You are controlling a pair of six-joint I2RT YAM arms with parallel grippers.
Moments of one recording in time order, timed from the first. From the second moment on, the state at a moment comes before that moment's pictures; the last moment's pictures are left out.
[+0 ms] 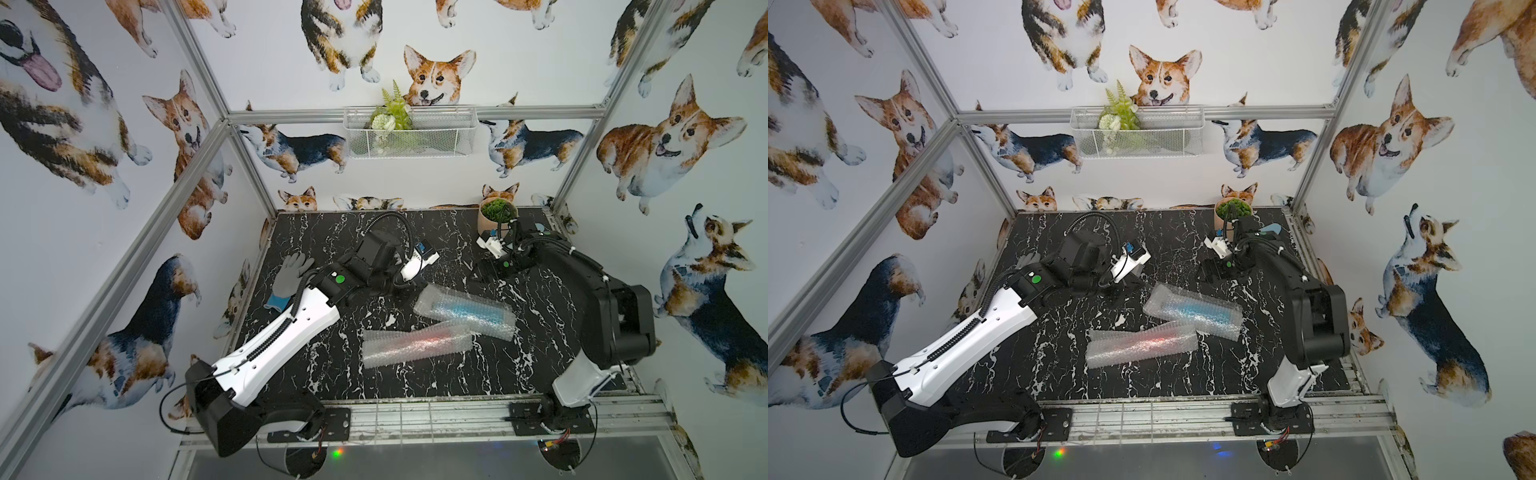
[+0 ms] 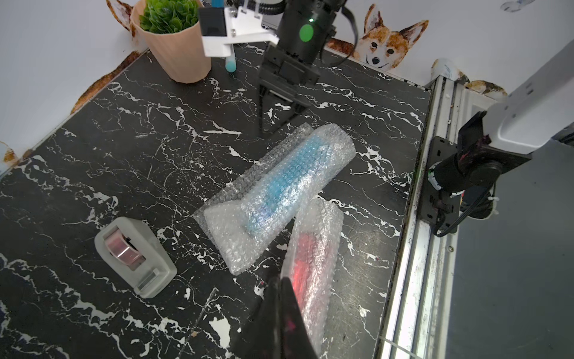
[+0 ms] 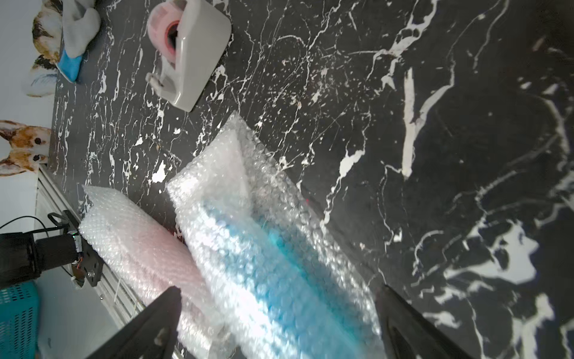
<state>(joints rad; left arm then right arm) -0.76 1.30 1.31 -0.73 0.34 0.17 0.17 1.80 1.39 -0.95 -0.57 -0.19</state>
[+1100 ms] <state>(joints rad) -0.76 1.36 1.31 -0.78 0.36 0.18 0.18 2.23 1.58 -1.31 -0.89 -0.50</state>
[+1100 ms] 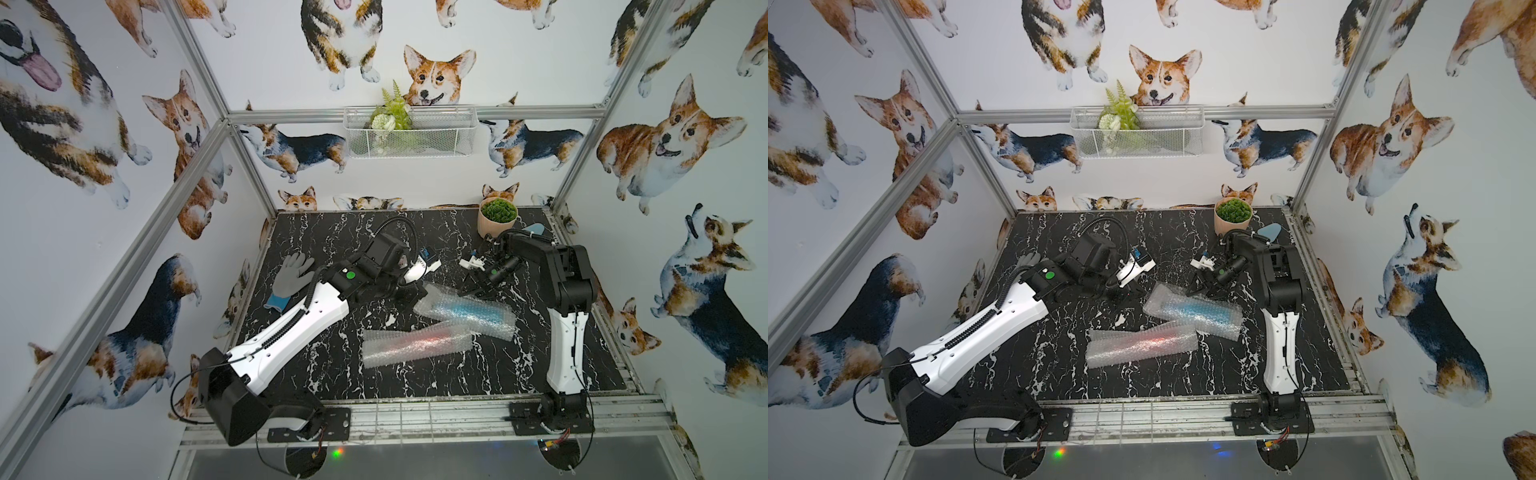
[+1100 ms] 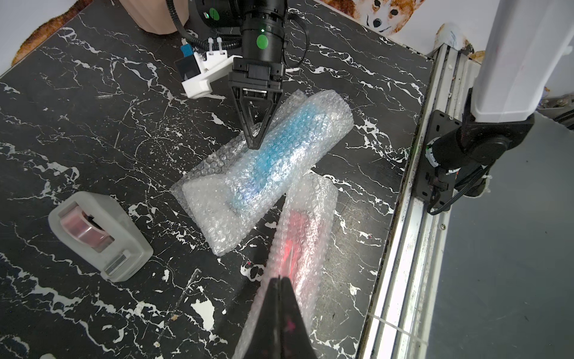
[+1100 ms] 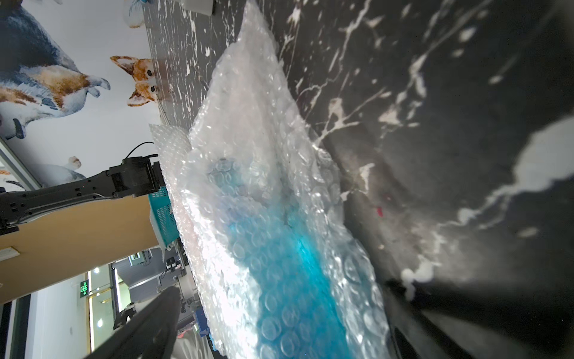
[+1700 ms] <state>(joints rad) -0.76 1.38 1.32 -0.81 0.37 0.20 0.24 2.03 1.44 -1.23 -0.84 -0.50</state>
